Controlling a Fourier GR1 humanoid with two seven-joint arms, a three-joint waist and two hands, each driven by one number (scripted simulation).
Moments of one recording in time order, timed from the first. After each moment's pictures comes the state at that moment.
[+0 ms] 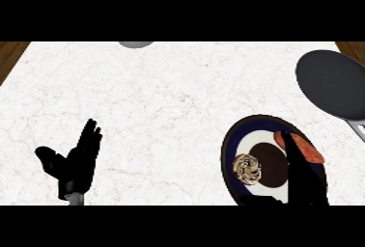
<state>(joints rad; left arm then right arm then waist) 0.06 0.14 -0.10 -1.47 0.27 0.27 0.10 0.18 -0.17 0.40 -2.01 0.87 -0.15 0.86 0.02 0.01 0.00</state>
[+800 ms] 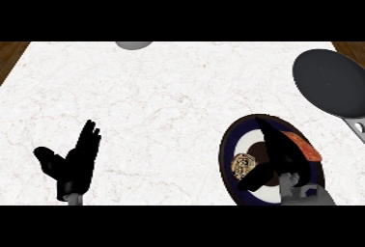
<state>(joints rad) 0.07 0.13 -0.09 -1.48 0.26 0.26 0.11 -0.14 -0.15 0.29 -1.76 0.62 0.31 1.03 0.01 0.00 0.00</state>
